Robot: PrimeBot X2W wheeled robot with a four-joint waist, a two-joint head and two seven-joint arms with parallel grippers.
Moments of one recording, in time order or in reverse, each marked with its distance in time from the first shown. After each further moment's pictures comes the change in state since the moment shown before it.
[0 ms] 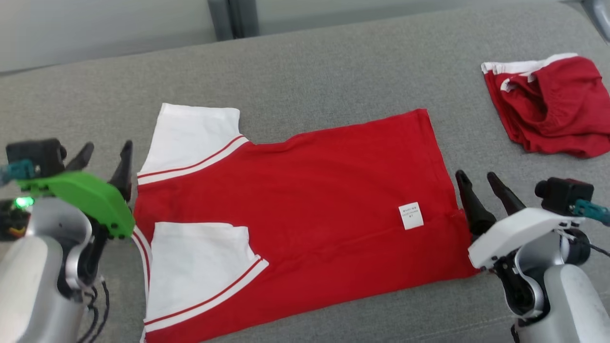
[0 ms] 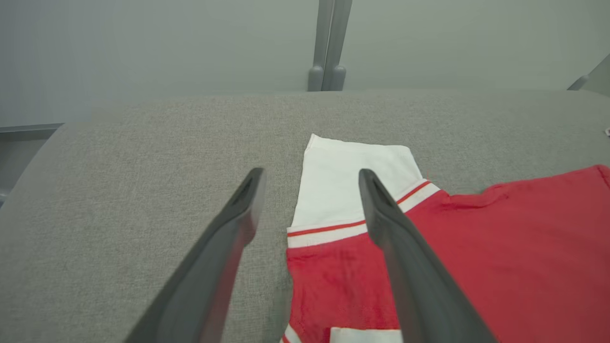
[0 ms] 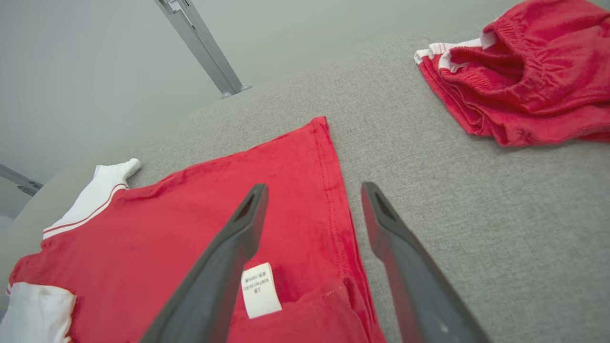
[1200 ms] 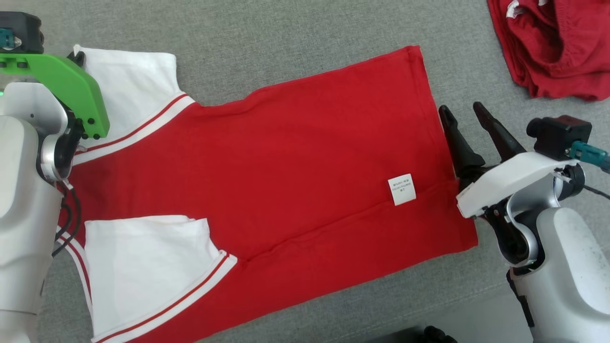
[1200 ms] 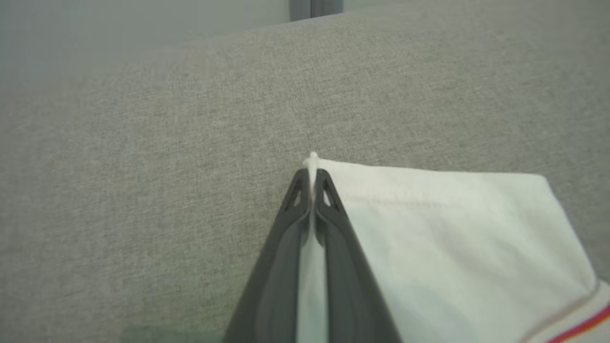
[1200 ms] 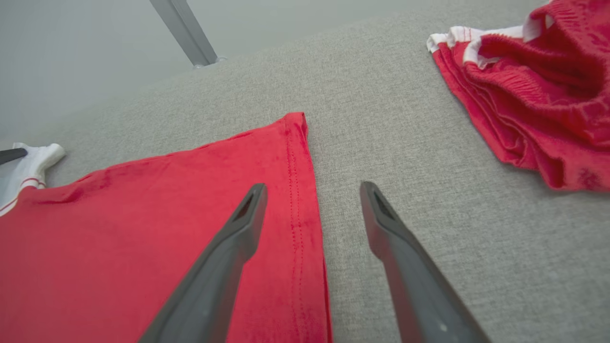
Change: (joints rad) left arm -0.522 -0.014 -0.128 0.466 0.090 -0.065 0.094; right arm -0.210 -0.068 0.131 0.014 0.029 0.000 -0.071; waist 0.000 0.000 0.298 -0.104
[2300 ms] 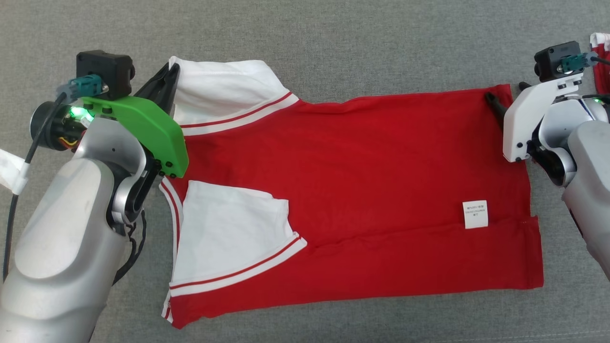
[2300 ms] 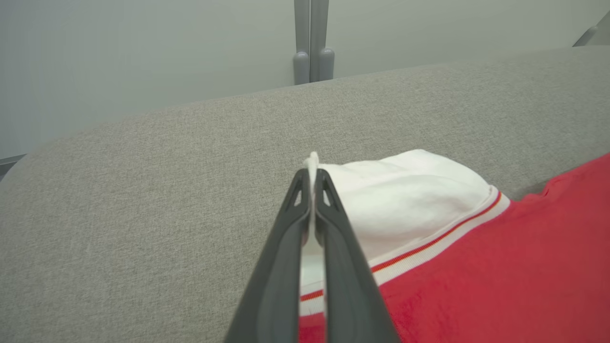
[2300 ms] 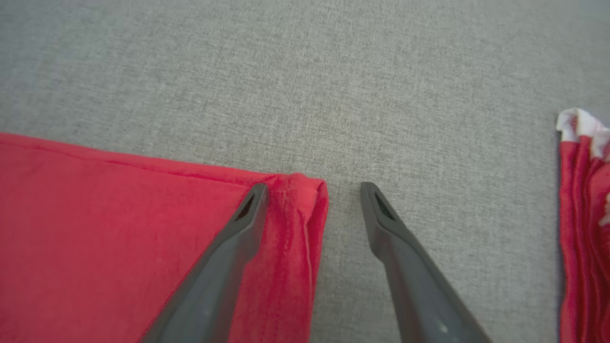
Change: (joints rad) left arm 0.185 -0.063 -0.074 -0.346 -0.025 -0.008 -0.093; right arm -0.486 -0.278 0.324 0.672 0.010 0.000 0.175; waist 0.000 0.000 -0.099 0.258
